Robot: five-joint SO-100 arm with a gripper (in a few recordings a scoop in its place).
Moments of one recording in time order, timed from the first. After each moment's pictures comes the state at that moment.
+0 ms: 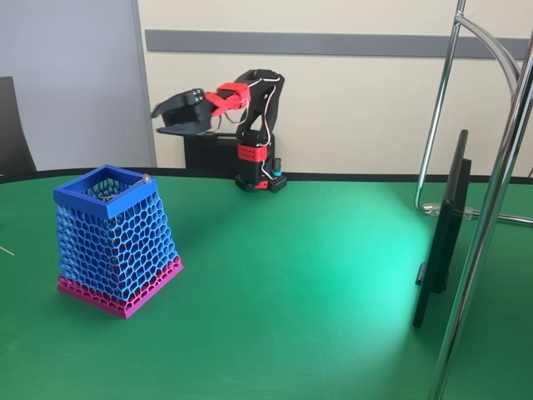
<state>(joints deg) 27.8 127.6 134.8 -5.6 17.1</state>
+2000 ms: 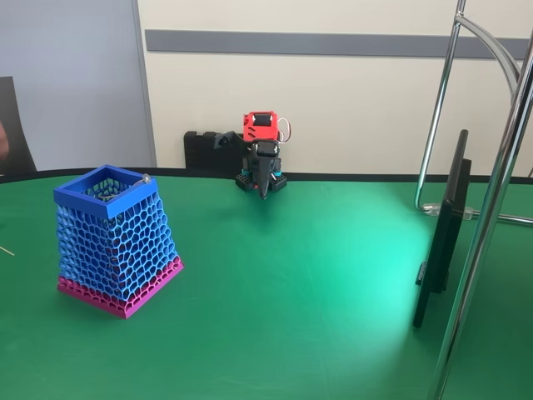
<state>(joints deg) -3.3 190.1 176.2 49.1 -7.2</state>
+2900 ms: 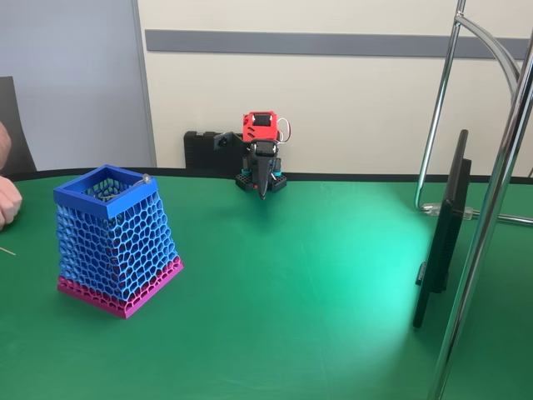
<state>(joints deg) -2.7 190.1 176.2 49.1 -5.5</state>
